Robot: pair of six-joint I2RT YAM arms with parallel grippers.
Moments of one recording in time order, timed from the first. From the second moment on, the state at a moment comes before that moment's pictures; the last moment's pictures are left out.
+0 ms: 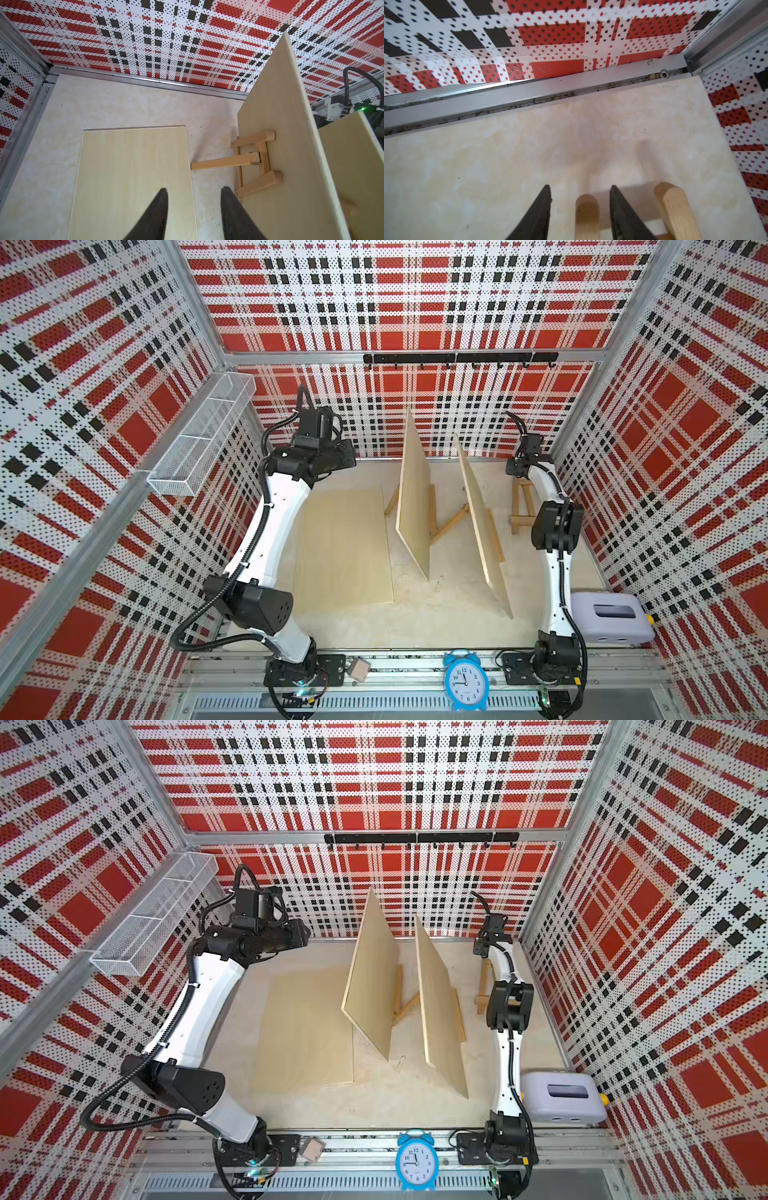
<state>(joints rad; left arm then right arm) -0.24 1.65 1.94 -0.94 0.01 -0.33 -0.09 2.69 2.54 -0.67 0.09 0.05</state>
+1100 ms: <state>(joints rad) -0.13 1.63 1.40 -1.01 0.09 -0.50 0.04 1.73 1.68 -0.69 0.06 0.10</state>
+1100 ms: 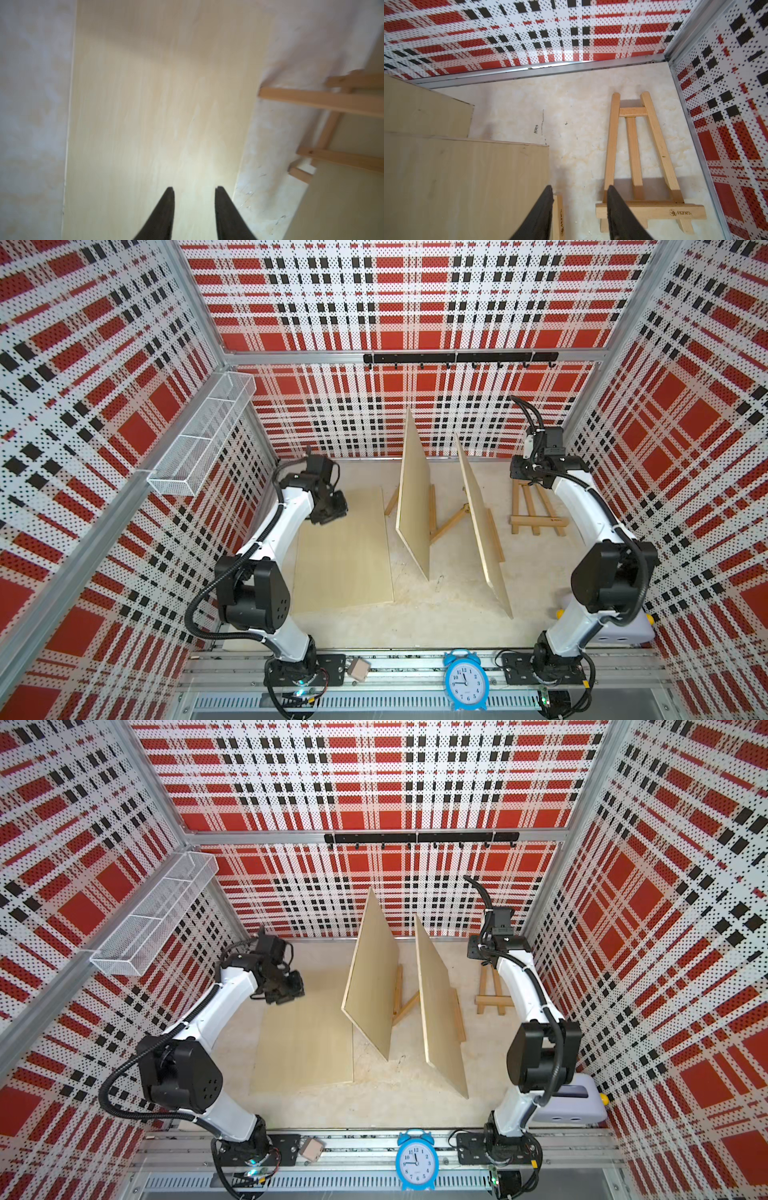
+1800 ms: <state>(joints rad) -0.45 0.94 0.74 -1.19 0.03 -1.09 0.06 1.55 1.57 -0.66 0.02 0.04</state>
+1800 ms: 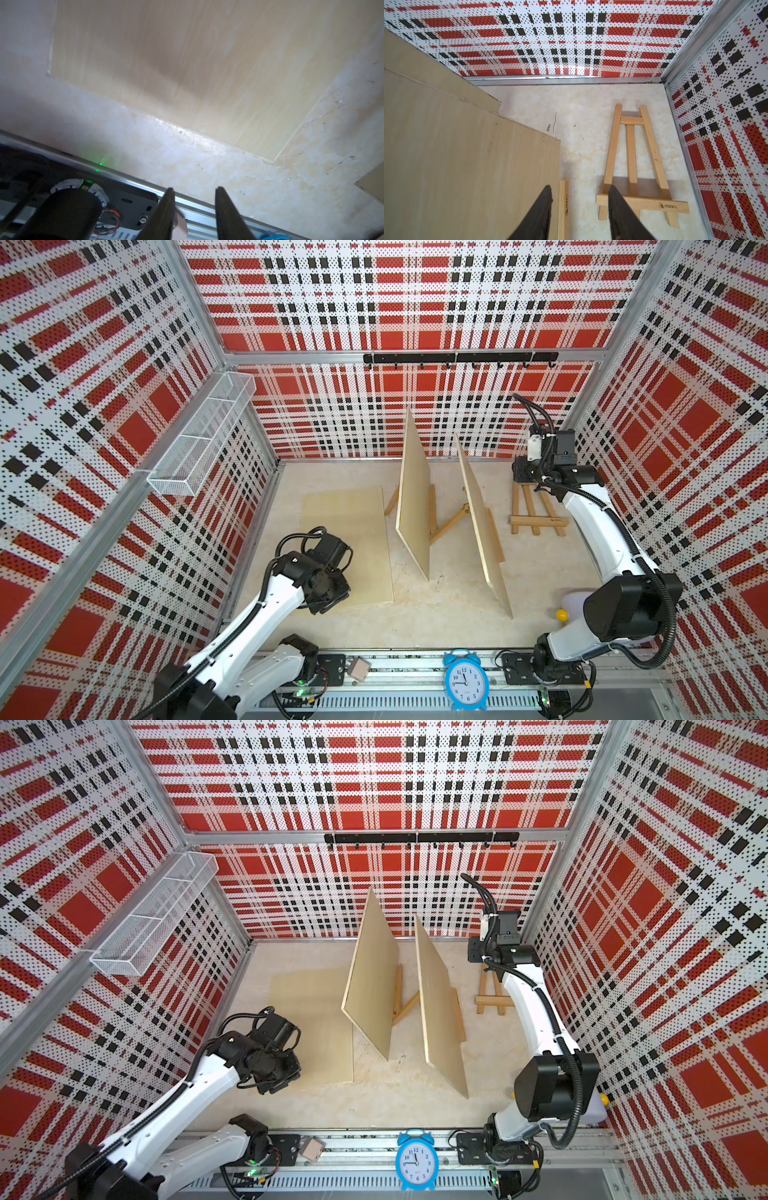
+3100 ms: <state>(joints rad) -0.18 0.83 0.35 -0.74 -0.04 -1.38 0.06 1.52 1.57 -0.60 -0.10 0.07</state>
